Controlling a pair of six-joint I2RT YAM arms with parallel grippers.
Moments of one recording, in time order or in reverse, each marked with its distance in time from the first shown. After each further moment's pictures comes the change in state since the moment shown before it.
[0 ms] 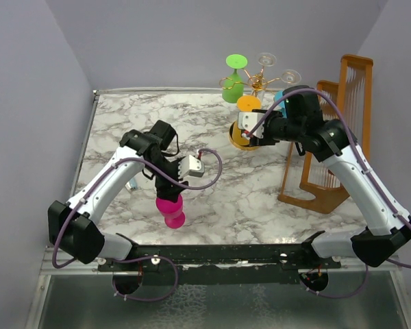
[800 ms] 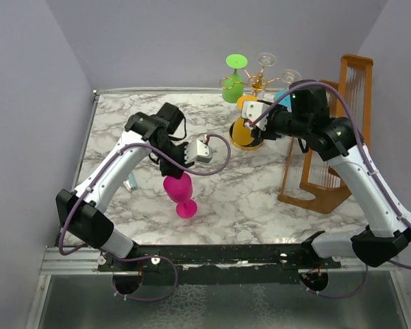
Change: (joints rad) left arm -0.041 0.135 0.233 -0.069 -0.103 -0.026; right arm 0.000 -0.006 0.046 0.009 0.025 0.076
